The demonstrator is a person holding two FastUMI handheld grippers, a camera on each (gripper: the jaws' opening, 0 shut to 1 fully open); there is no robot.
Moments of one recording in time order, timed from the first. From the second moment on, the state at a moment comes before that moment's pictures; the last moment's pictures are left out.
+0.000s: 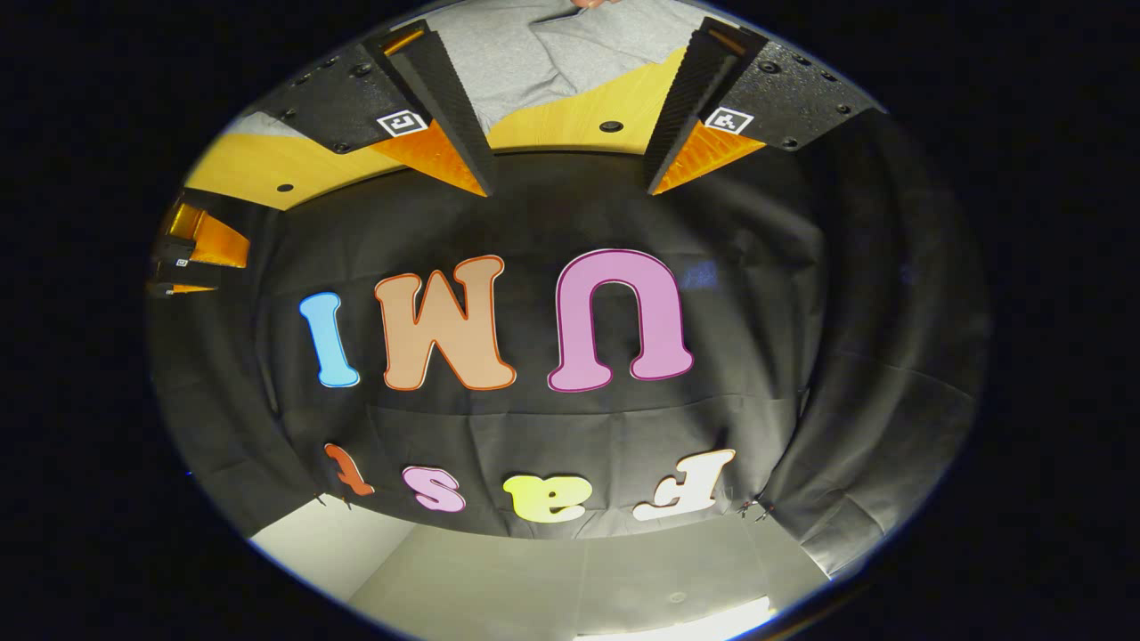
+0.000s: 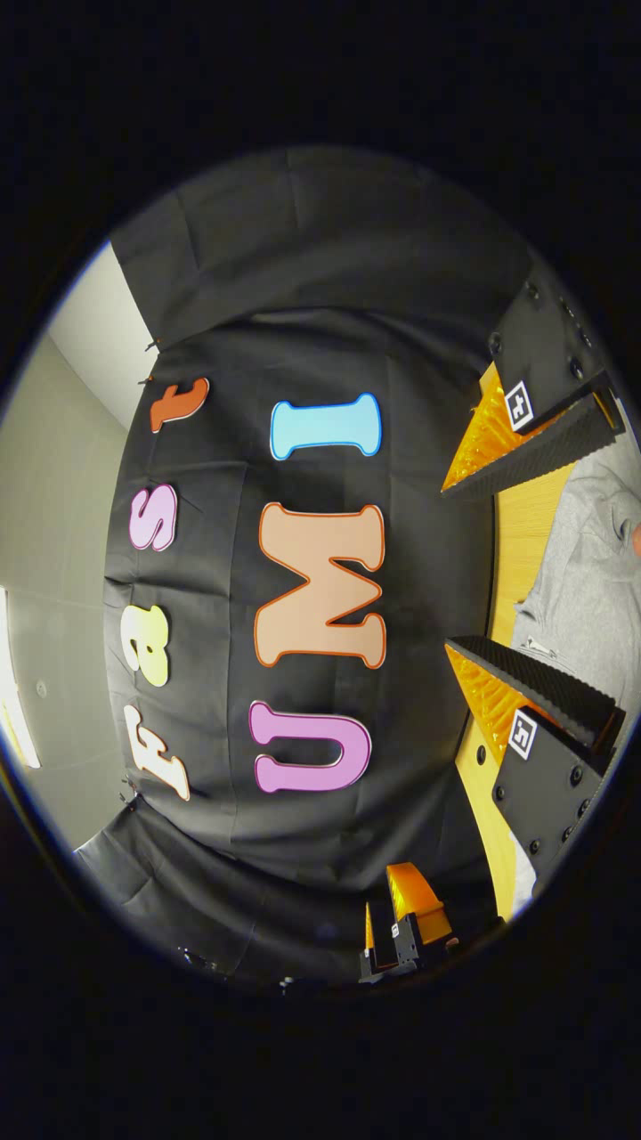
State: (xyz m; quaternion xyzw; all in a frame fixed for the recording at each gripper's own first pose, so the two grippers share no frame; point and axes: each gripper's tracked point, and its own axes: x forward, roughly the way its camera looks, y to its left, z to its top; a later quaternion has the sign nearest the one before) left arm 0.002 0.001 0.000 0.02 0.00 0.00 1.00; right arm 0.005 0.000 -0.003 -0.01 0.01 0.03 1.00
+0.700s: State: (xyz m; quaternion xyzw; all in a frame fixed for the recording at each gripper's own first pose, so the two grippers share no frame) left arm 0.014 -0.047 -0.014 0.02 0.01 -0.05 1.00; right arm -0.047 -0.165 -0.098 -0.09 0.15 -0.07 0.98
